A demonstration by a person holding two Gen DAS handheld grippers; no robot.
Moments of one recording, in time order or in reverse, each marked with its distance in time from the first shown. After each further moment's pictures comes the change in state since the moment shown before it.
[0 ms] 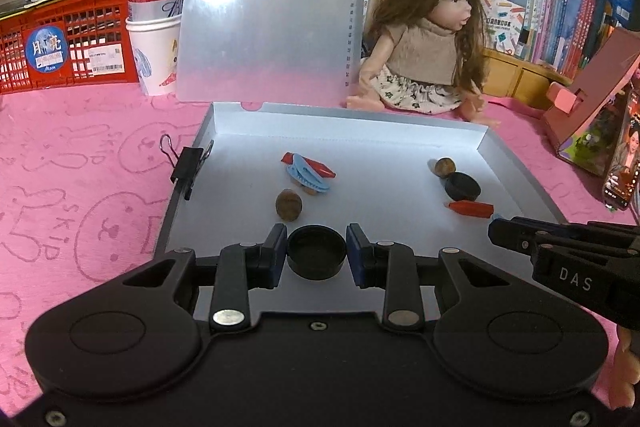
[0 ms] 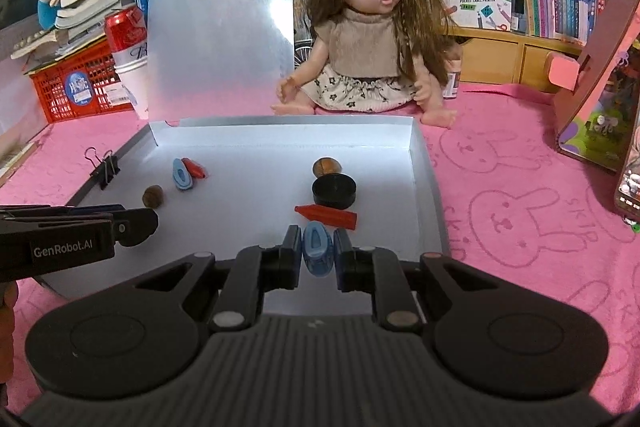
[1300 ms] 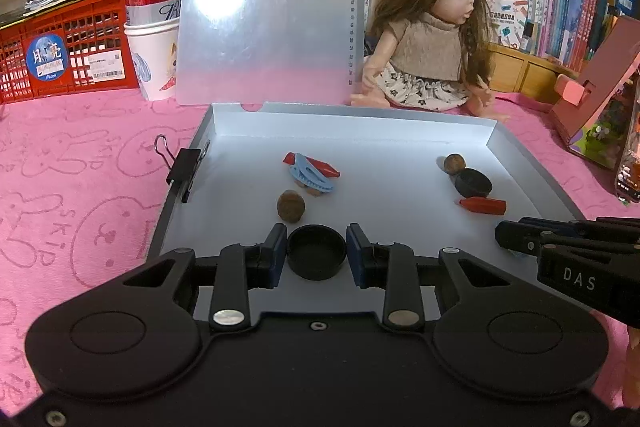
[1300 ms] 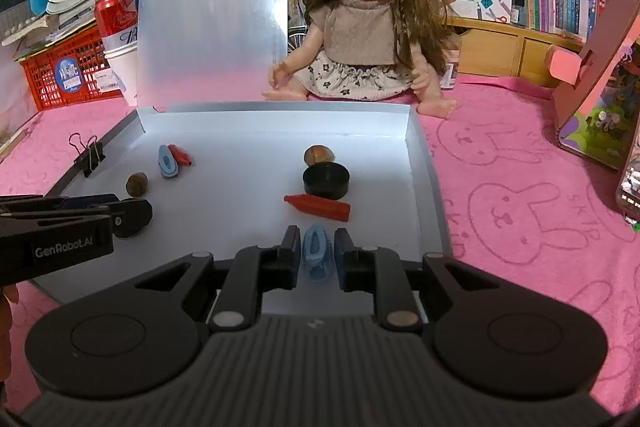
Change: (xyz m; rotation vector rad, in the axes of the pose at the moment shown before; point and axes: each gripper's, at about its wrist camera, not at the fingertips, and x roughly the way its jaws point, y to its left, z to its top) left arm 0.007 -0.004 -0.003 0.025 -0.022 0.024; right arm 0.007 0.000 -0.002 -0.013 0.015 -0.023
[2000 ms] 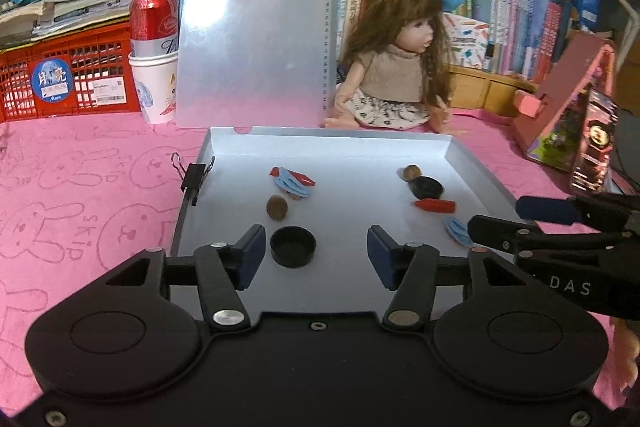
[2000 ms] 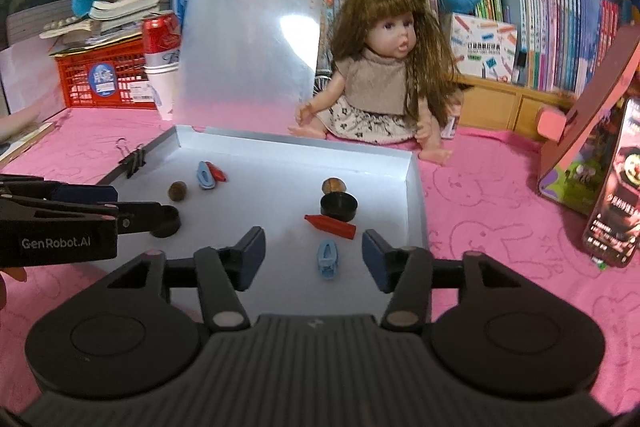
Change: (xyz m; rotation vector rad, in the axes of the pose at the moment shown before) left arm -0.064 -0.001 -0.011 0.034 -0.071 -0.064; right arm -0.059 0.014 -0.006 -0.130 -0.112 0.016
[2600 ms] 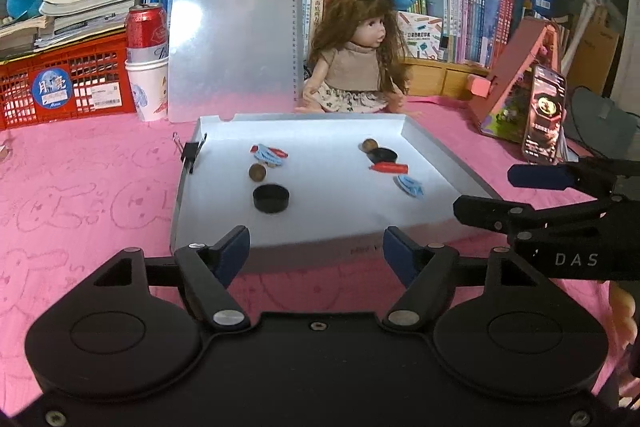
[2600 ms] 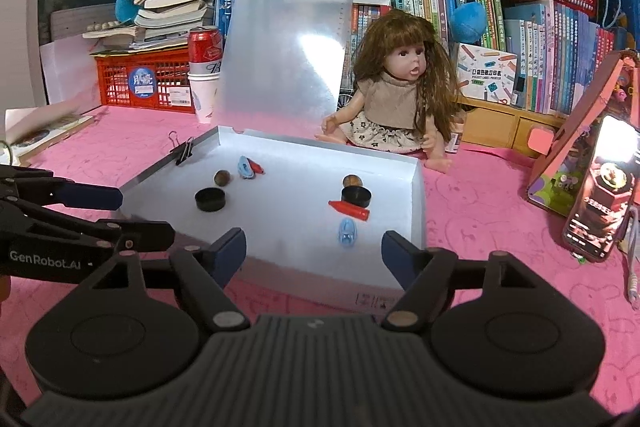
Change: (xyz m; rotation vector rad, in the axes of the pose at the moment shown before) left arm -0.070 -0.009 -0.043 0.056 -0.019 -0.060; right arm -0.063 0.008 -0.028 -0.045 -0.058 0.038
